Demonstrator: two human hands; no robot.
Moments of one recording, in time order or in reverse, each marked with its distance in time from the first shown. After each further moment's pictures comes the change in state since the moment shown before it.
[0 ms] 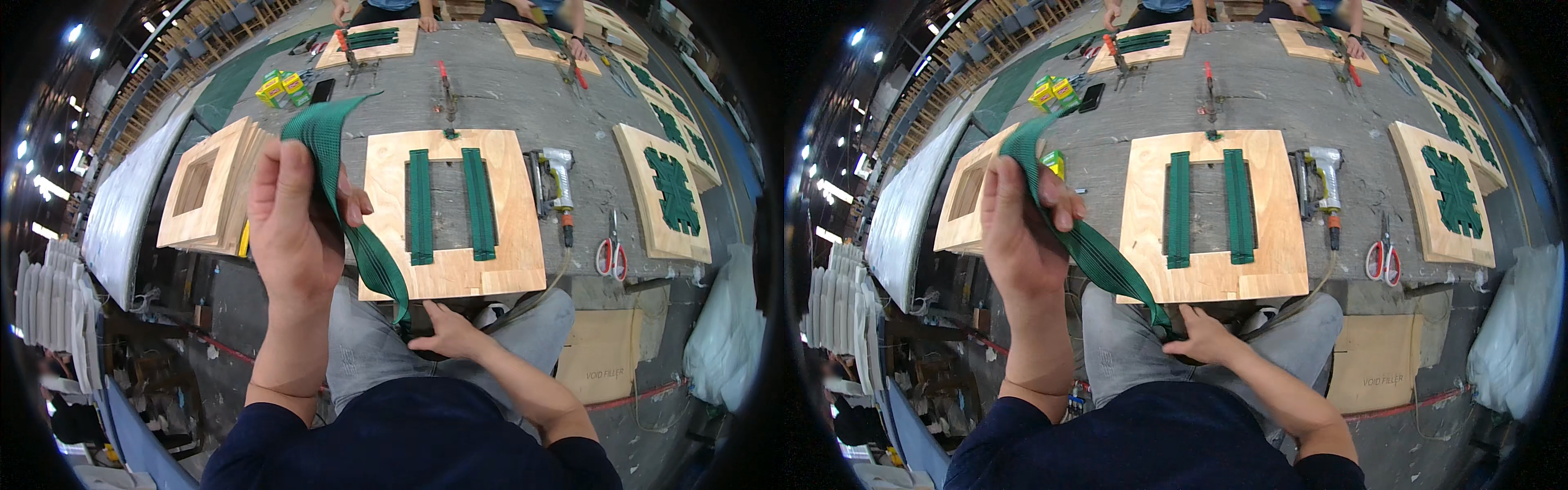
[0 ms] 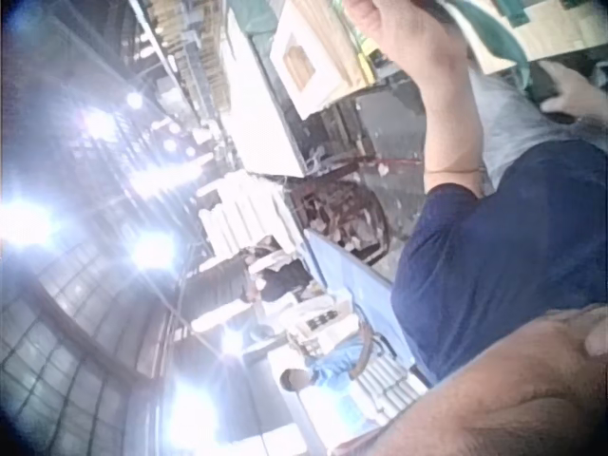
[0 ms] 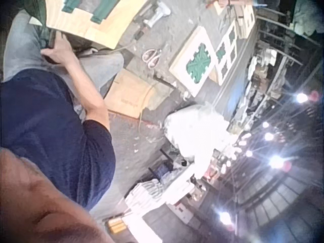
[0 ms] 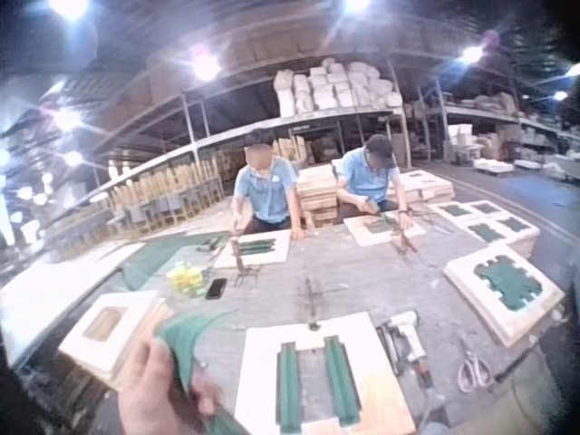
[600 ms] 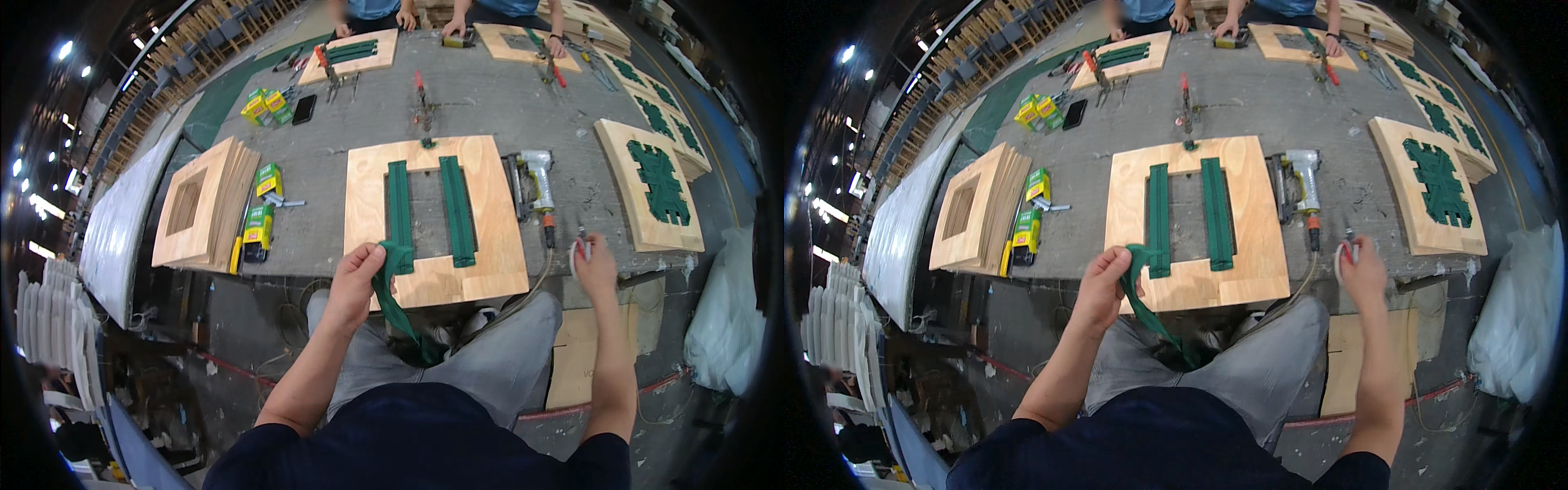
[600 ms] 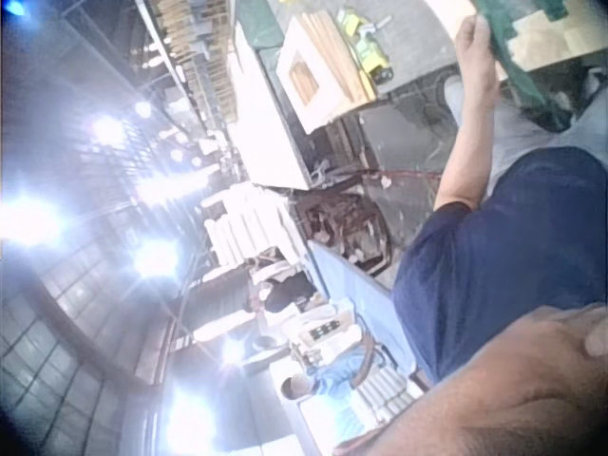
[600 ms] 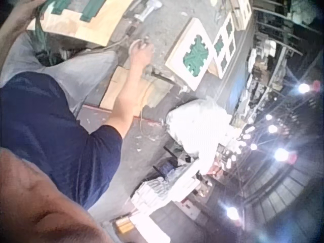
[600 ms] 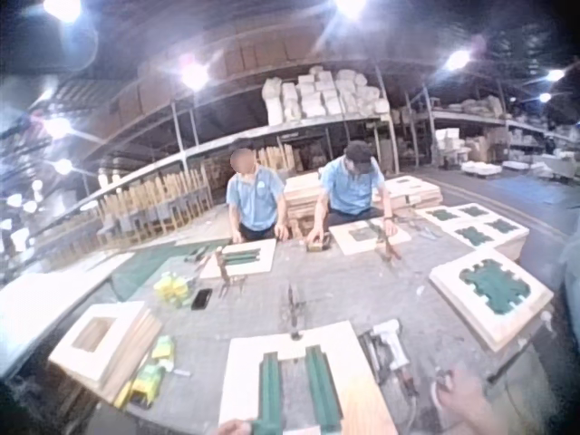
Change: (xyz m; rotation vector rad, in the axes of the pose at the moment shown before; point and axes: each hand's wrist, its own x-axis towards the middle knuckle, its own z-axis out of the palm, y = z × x) left_hand -0.072 -0.133 -0.062 0.116 0.027 -0.696; right_hand -0.137 0.144 -0.227 -0.529 1.000 0.480
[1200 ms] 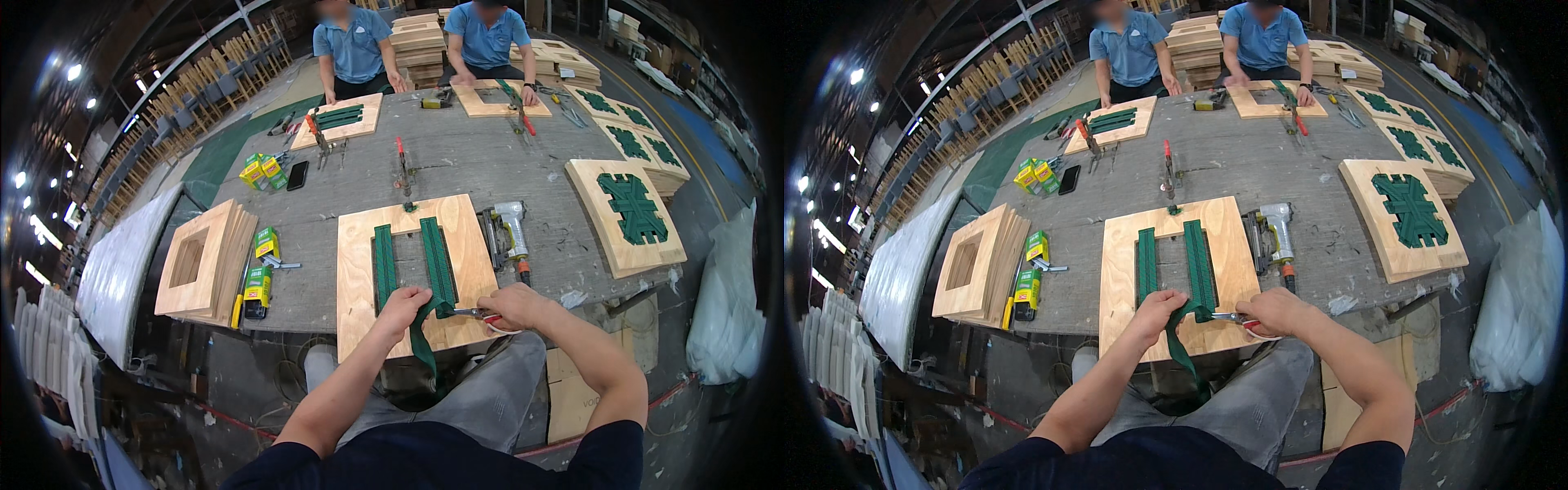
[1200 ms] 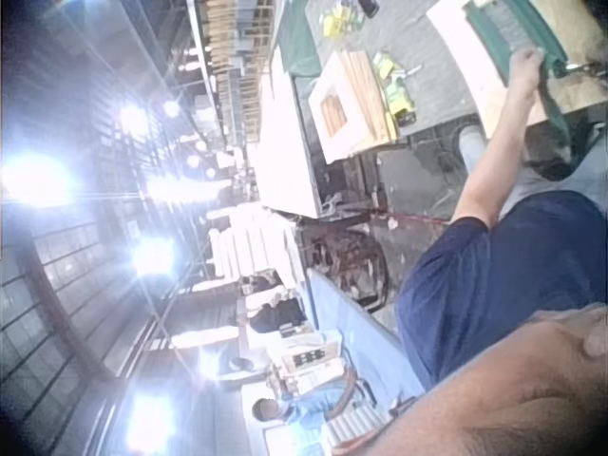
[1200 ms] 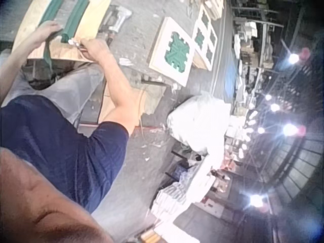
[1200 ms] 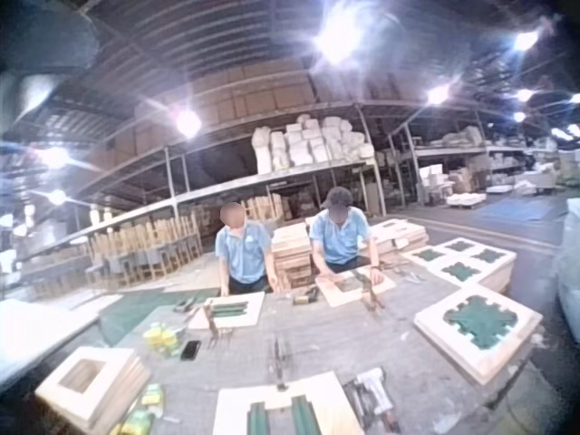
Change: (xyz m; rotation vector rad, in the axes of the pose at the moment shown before) left_hand 0.077 -0.048 0.058 0.301 -0.130 -0.243; right_hand 0.025 -0.120 0.001 -0.138 -0.754 -0.911
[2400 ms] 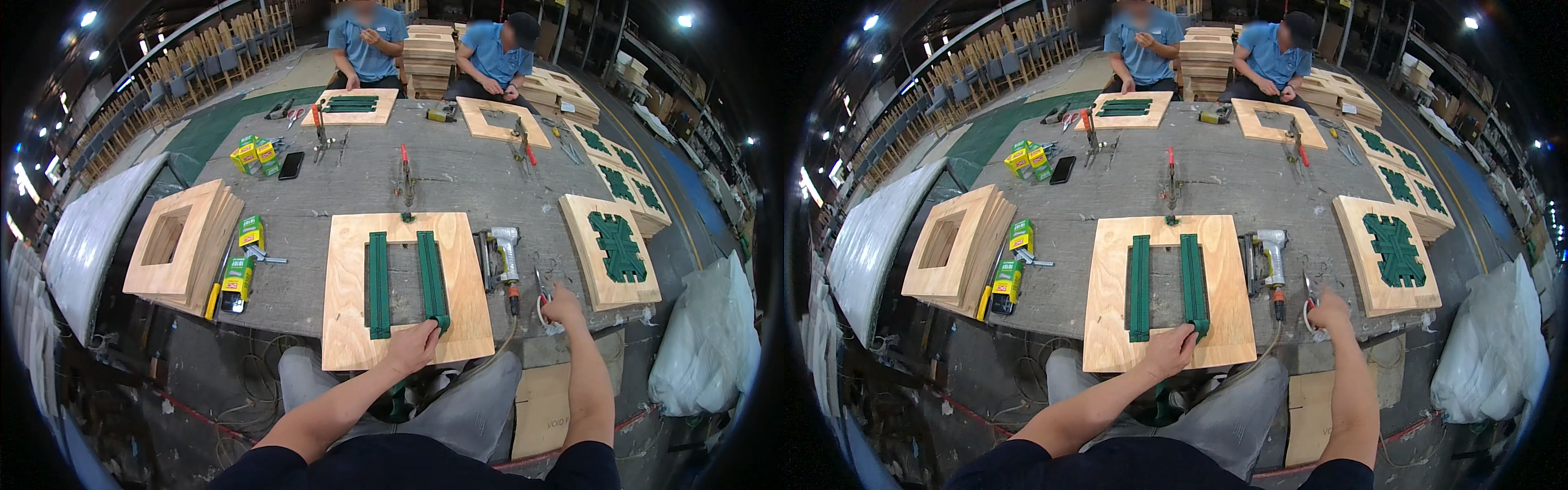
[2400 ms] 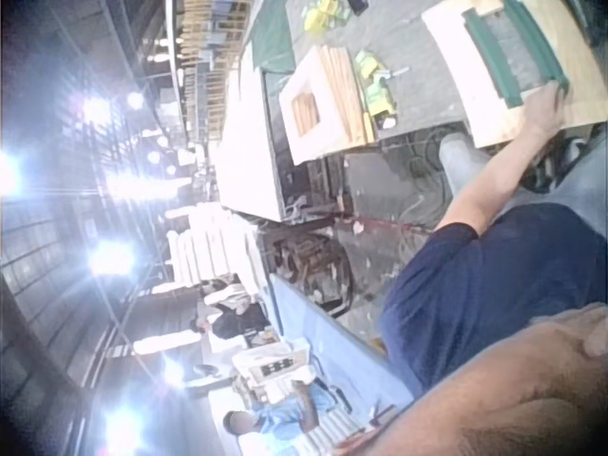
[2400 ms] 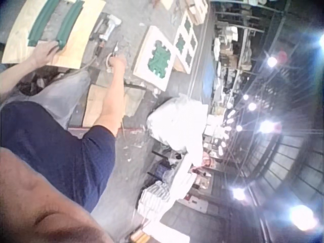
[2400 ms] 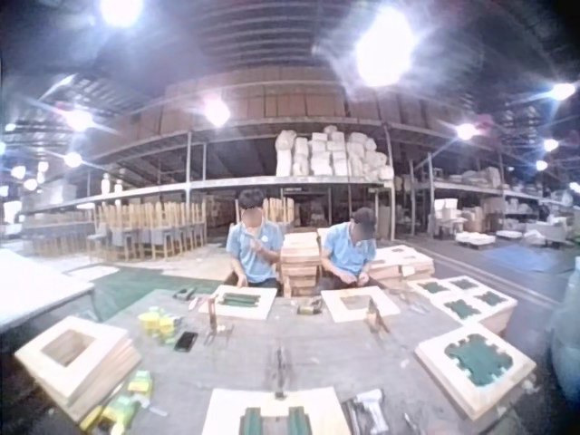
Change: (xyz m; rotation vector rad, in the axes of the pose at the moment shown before) left_hand -0.008 -0.060 0.026 0.799 0.220 0.800; right_hand -0.069 0.111 0.004 0.223 0.264 1.185
